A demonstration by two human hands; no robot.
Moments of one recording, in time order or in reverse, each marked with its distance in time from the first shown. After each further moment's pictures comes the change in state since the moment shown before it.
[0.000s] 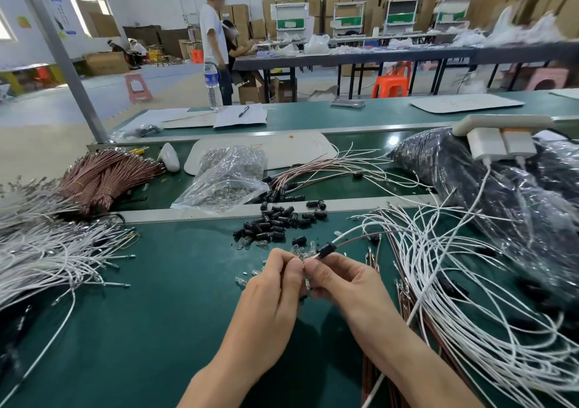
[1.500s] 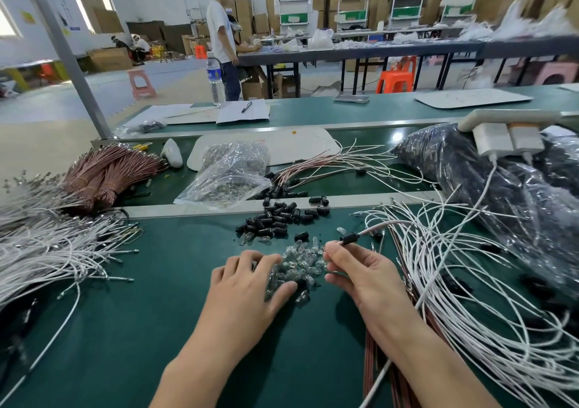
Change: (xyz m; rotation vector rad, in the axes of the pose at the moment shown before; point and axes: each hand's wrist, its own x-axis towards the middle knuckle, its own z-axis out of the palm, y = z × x) left_hand 0.006 -0.025 -0.027 0.815 -0.217 -0.134; right_hand 0.007 -0.003 -0.011 0.121 0.173 0.044
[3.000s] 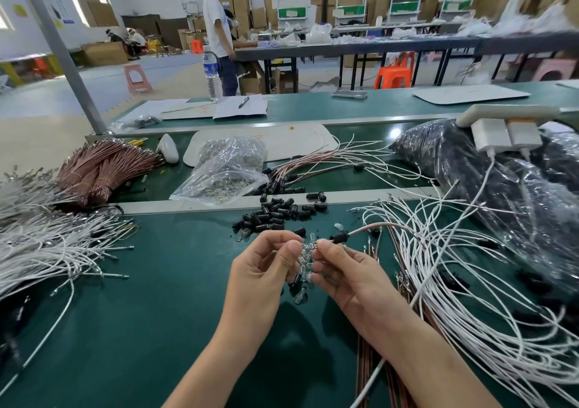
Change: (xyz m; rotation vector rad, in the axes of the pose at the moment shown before) left_hand 0.001 0.046 -0.012 -1.397 0.255 -0.024; right_hand 0.003 -0.001 0.006 0.257 -0.120 0.210
